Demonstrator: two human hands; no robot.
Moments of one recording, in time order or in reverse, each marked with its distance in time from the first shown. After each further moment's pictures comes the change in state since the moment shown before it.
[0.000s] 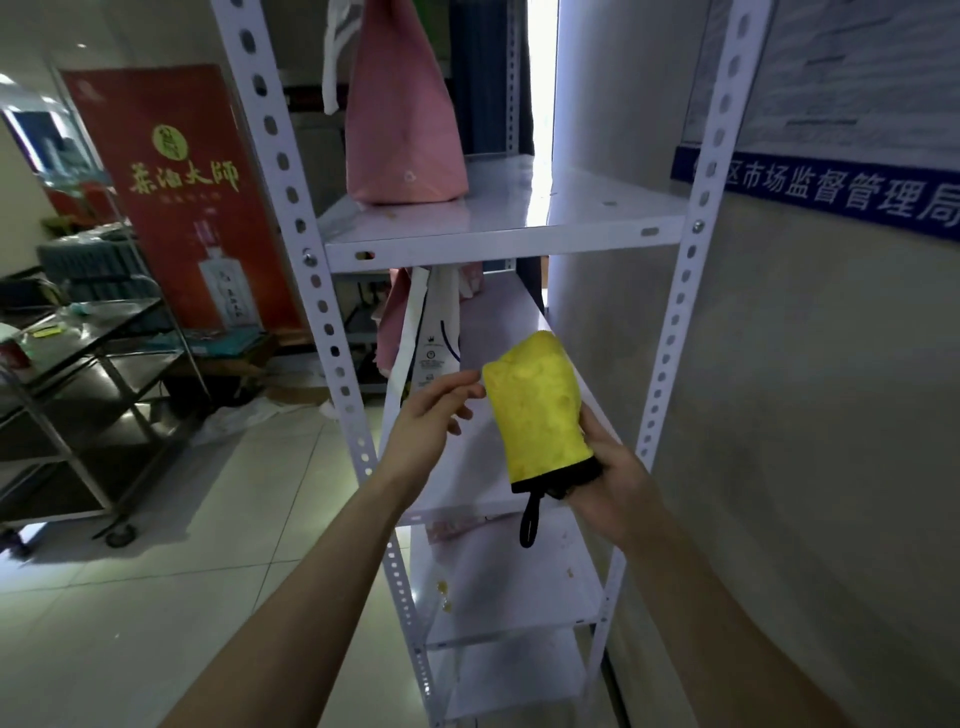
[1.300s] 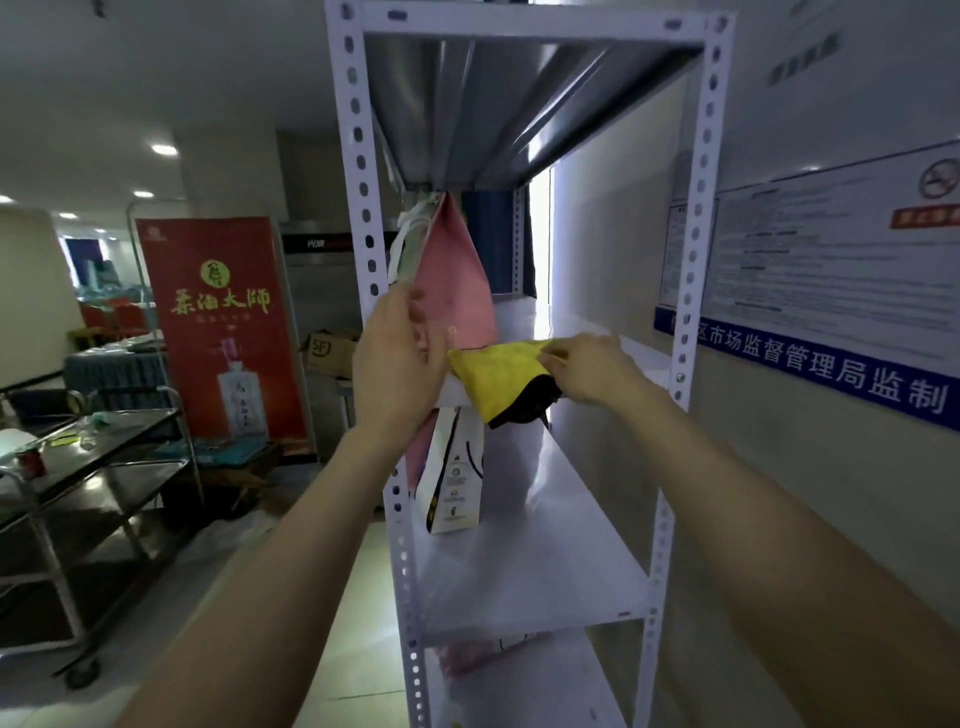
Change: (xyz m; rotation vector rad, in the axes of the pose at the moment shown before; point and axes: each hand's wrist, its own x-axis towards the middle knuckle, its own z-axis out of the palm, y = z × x) left_hand 0.045 0.208 -0.056 0.702 0.536 0.818; right_hand 0.088 -0.198 0.179 -1.928 0.343 -0.272
